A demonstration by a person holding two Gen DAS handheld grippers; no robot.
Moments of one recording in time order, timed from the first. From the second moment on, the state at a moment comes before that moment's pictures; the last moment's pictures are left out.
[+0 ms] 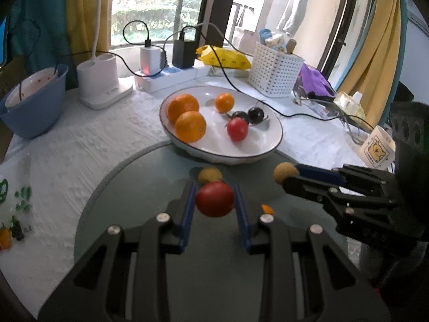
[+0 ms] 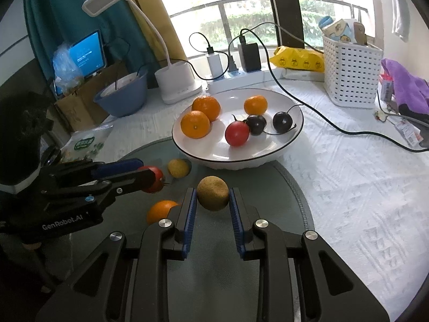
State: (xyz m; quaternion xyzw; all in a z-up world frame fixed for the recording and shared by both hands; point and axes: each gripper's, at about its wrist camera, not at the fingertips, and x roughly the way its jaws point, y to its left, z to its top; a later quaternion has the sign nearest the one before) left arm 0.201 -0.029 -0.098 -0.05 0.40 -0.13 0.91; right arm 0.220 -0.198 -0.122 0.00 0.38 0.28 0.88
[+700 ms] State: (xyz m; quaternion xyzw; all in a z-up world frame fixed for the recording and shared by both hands) left arm 0.210 -0.034 -0.065 -0.03 0.36 -0.13 0.92; right arm 0.230 -0.210 -0.103 0.00 0.36 0.28 0.89
